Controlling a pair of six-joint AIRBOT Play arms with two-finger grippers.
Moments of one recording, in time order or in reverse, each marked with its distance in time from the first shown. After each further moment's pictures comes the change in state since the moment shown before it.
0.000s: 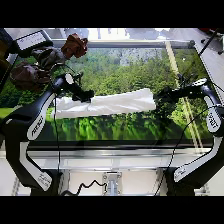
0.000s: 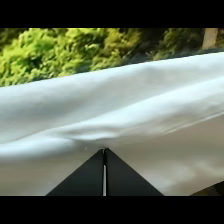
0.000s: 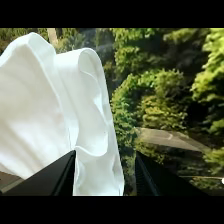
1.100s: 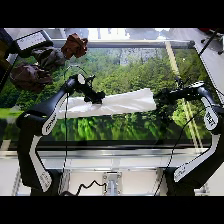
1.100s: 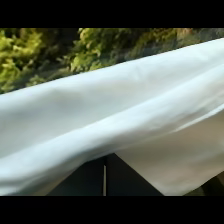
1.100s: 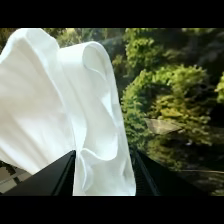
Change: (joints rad) left arm -0.078 -0.160 0.137 -0.116 -0.053 0.001; right arm 0.000 -0.046 0.000 0.068 0.045 -0.038
